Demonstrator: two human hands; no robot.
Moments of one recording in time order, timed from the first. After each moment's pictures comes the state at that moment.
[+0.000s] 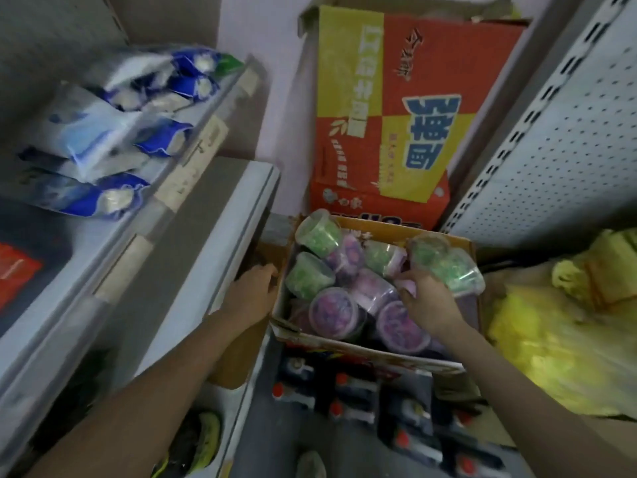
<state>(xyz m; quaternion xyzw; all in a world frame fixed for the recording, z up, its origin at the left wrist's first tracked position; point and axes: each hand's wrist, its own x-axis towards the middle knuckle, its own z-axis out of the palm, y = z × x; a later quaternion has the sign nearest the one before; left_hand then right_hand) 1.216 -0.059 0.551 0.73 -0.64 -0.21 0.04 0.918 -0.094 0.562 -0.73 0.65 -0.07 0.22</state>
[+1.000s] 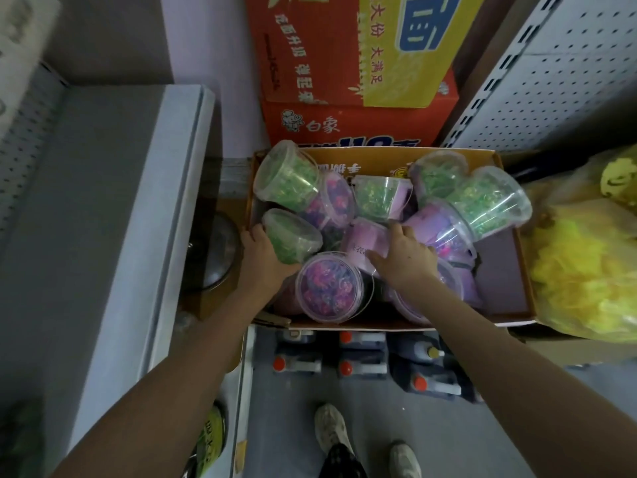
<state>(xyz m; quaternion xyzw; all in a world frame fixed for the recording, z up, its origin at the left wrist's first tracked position) 1.181 -0.149 0.374 0.75 -0.57 -0.28 0.17 0.955 -0.149 0.411 -0.62 0.75 0.05 0.23</state>
